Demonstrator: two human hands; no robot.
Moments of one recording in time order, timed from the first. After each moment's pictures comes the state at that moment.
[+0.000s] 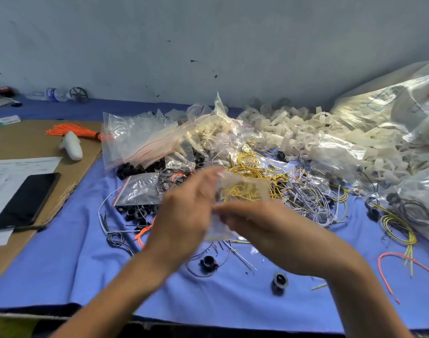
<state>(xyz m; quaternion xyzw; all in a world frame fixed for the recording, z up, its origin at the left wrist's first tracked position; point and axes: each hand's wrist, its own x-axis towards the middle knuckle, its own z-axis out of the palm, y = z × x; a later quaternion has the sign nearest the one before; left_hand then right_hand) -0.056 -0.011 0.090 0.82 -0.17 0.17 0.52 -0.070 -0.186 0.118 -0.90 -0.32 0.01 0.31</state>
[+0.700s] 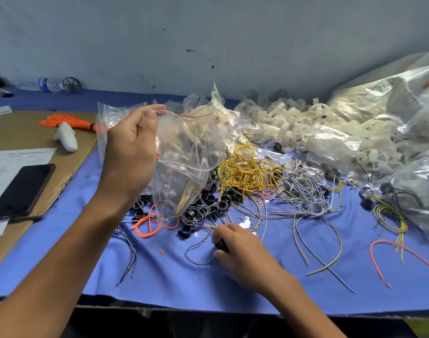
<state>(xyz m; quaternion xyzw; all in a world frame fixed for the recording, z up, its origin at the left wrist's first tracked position) -0.007 0.034 0.131 0.77 -0.07 0.27 0.58 -0.065 -0.173 -0.025 -0.95 -0.18 0.02 0.25</state>
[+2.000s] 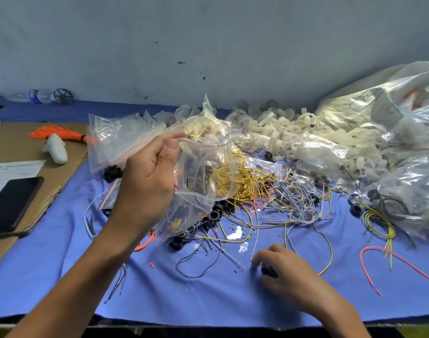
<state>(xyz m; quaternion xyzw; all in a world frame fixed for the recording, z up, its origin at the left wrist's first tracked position) -0.027 0.004 0.121 0.75 -0.13 0.21 0.61 -0.097 -0.256 0.007 -0.97 -0.08 0.14 0.17</state>
